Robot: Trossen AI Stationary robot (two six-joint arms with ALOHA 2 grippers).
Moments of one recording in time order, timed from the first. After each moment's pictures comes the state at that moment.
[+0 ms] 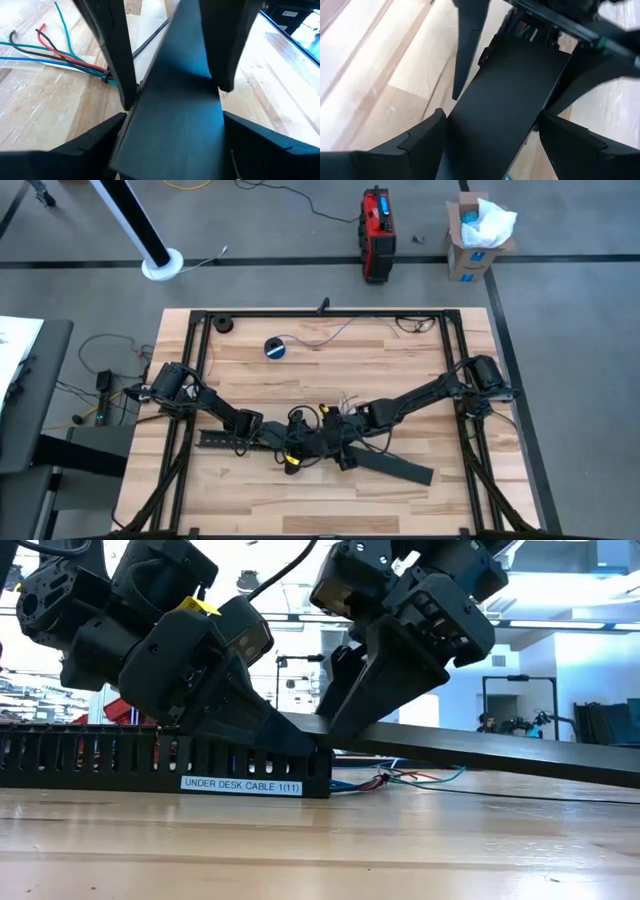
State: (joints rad) left arm -0.33 1.93 0.63 0.85 -0.18 -0.27; right arm 0.23 1.92 1.18 -0.13 -0.02 -0.13
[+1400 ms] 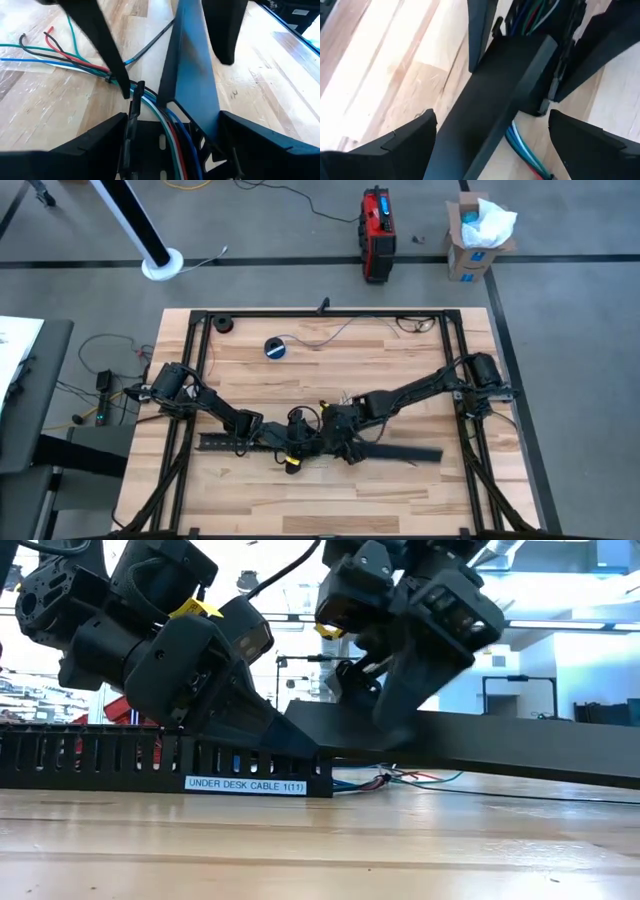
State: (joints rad) left arm -0.33 1.94 0.64 0.84 -0.24 -0.26; right arm 0.16 1.92 1.24 -0.33 -0.25 -0.13
